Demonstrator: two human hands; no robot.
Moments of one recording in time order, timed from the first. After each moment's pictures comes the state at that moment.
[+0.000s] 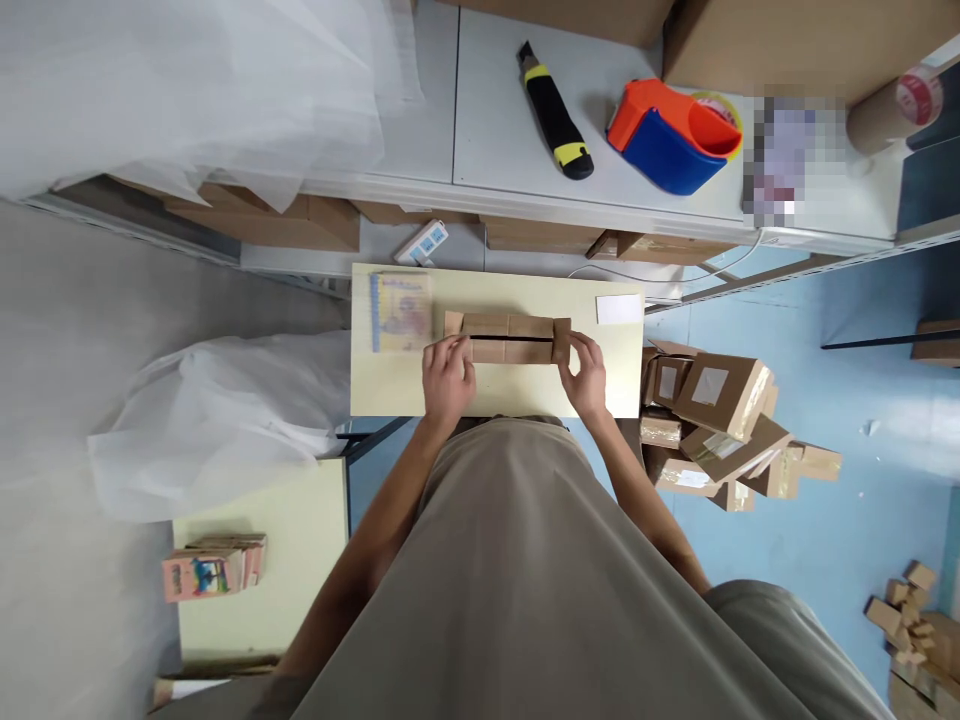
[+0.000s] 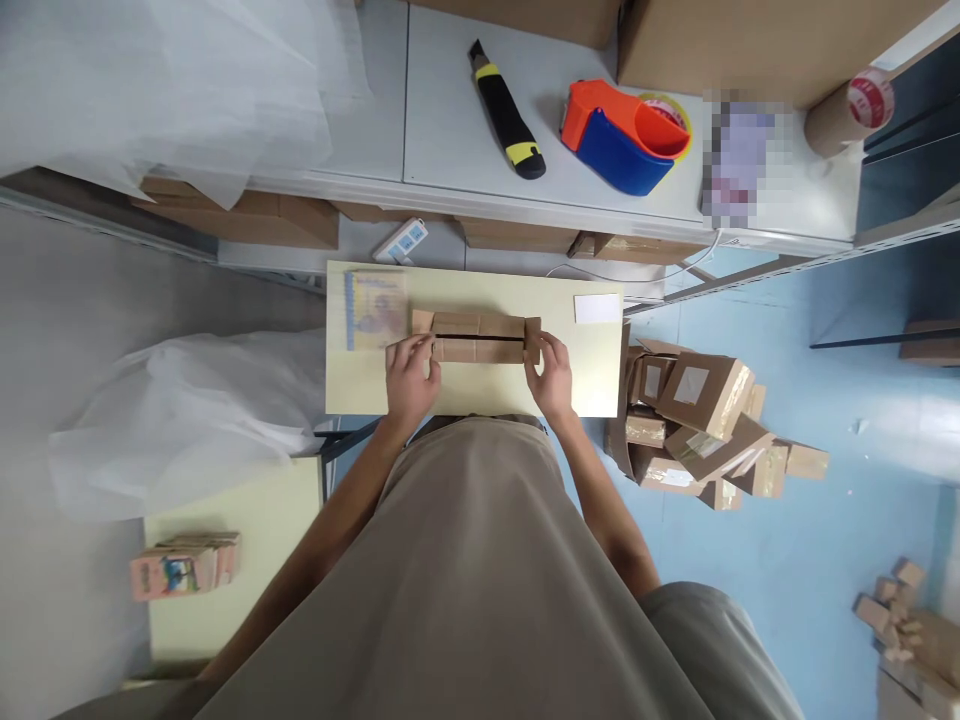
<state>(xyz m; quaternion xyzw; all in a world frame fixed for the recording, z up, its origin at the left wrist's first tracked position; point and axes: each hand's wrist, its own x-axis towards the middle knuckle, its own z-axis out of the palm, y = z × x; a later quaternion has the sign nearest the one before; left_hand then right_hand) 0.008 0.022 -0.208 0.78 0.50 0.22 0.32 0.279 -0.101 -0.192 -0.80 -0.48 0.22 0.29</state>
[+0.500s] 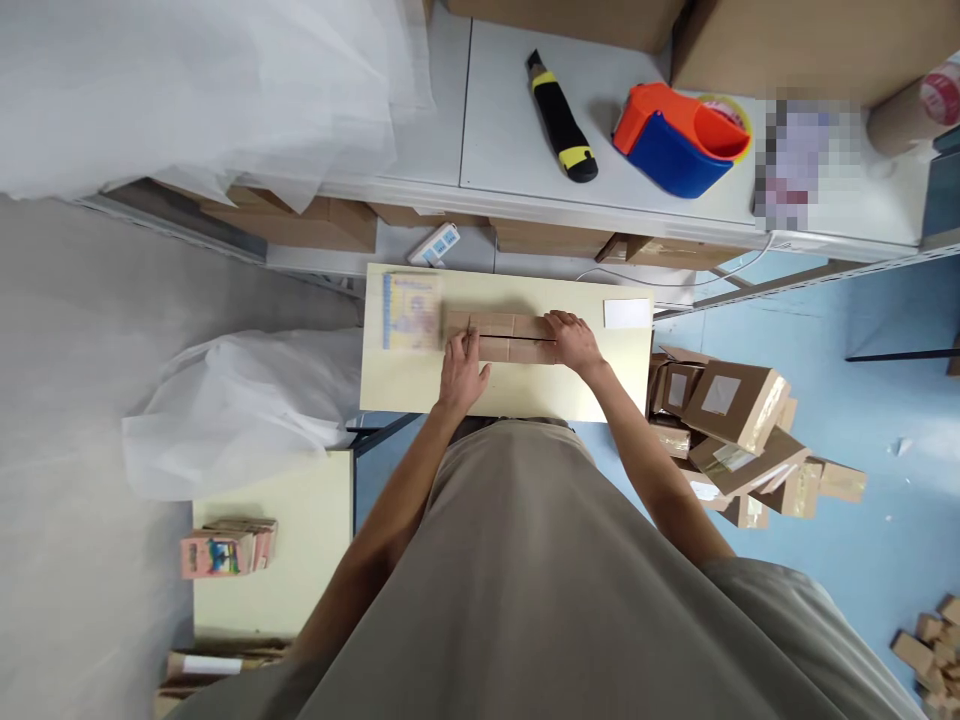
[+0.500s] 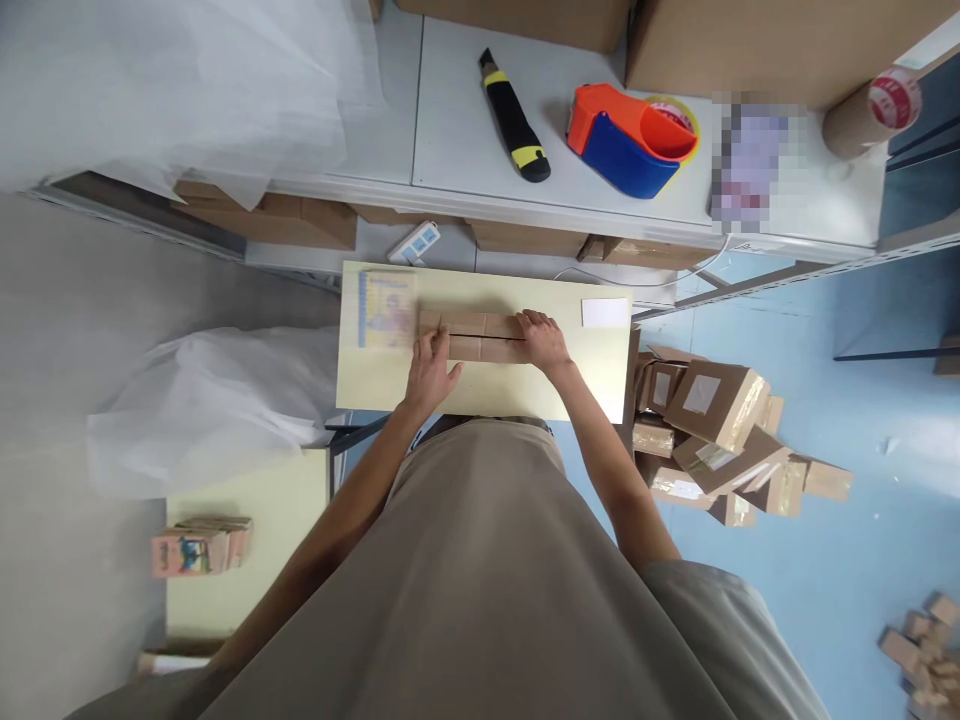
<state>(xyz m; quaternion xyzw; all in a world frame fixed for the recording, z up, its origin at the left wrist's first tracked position) 0.022 0.028 -0.242 0.81 0.49 0.11 0.31 0.317 -0.011 -0.225 -0.71 -0.65 0.27 0.07</state>
